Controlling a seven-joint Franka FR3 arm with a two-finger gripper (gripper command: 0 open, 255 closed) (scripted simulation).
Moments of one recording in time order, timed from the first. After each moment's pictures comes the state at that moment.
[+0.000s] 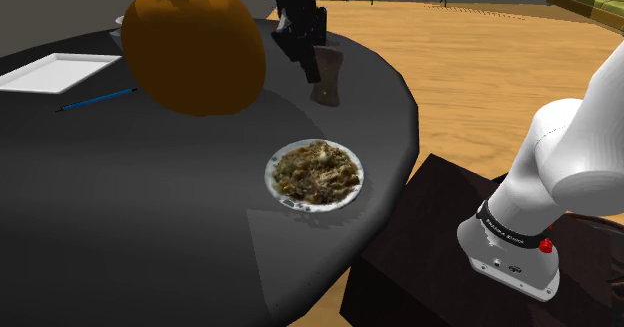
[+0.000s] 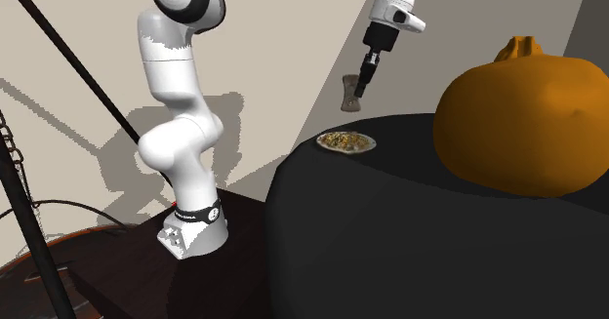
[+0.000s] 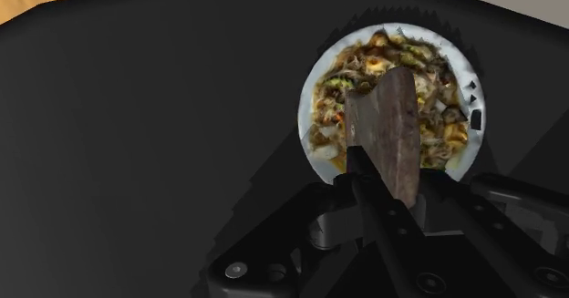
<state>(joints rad) 0.26 -0.05 0.26 -1.63 0.10 1.30 0.25</state>
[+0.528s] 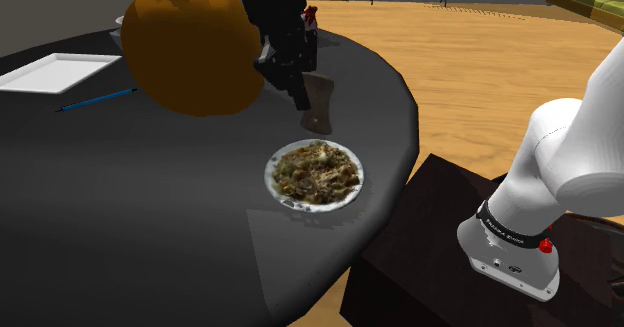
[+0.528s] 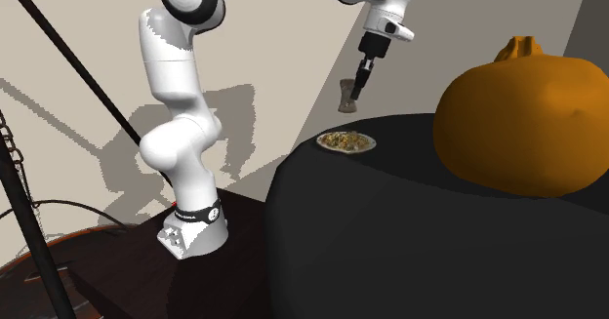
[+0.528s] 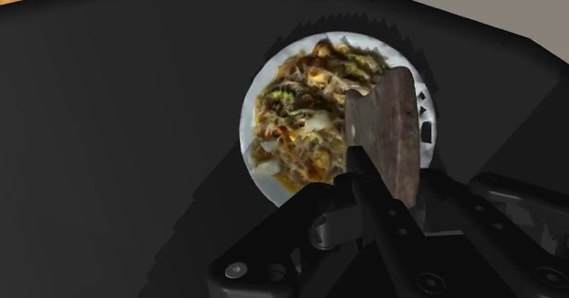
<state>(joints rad) 0.31 -0.03 0.32 -1.66 0.13 1.35 0.35</state>
